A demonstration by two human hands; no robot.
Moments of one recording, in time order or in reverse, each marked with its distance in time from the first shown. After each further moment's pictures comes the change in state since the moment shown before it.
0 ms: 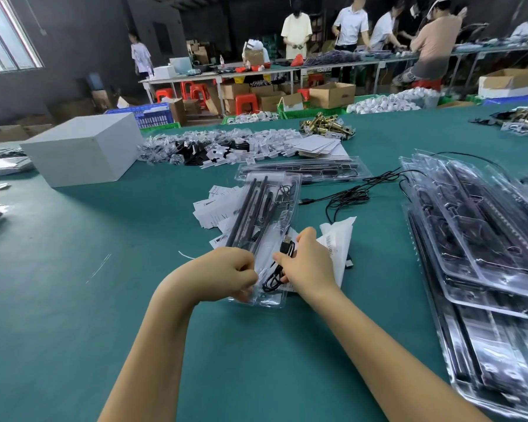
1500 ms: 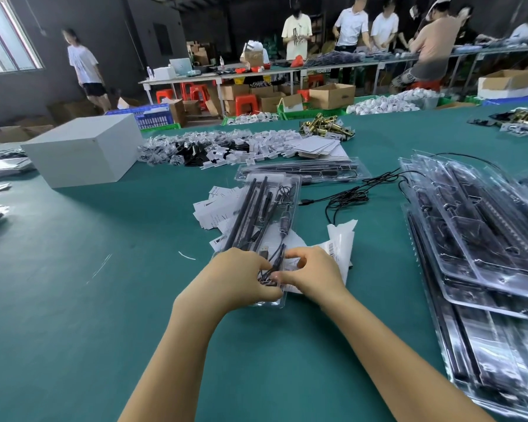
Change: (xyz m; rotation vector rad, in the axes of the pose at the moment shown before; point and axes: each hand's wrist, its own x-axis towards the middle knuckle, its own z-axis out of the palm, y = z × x) left_hand 0.007 0.014 0.022 0.429 0.152 0.056; right_hand 0.001 0.020 -0.007 0.016 -0.125 0.008
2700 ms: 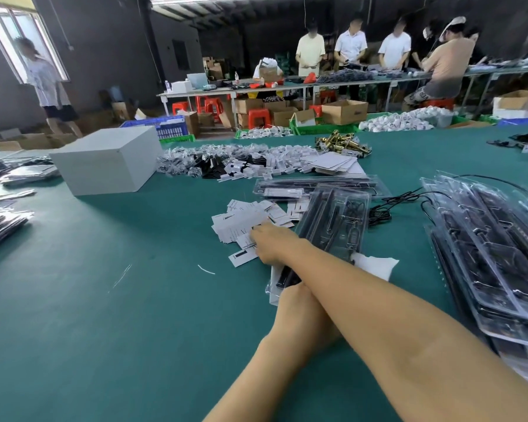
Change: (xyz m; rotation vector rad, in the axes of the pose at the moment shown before) left_hand 0.015 0.048 0.046 0.077 0.325 0.221; right_hand 0.120 -0.069 0.056 -0.897 -0.345 -0.474
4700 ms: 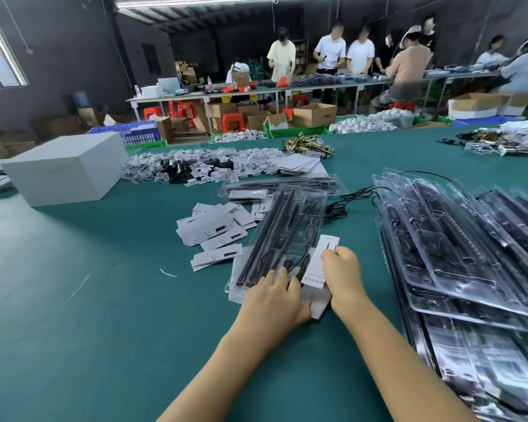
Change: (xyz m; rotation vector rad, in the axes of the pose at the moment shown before) left_hand 0.003 0.018 0.023 0.226 0.108 0.022; right_hand -0.163 0.062 0.028 1.400 0.732 0.858
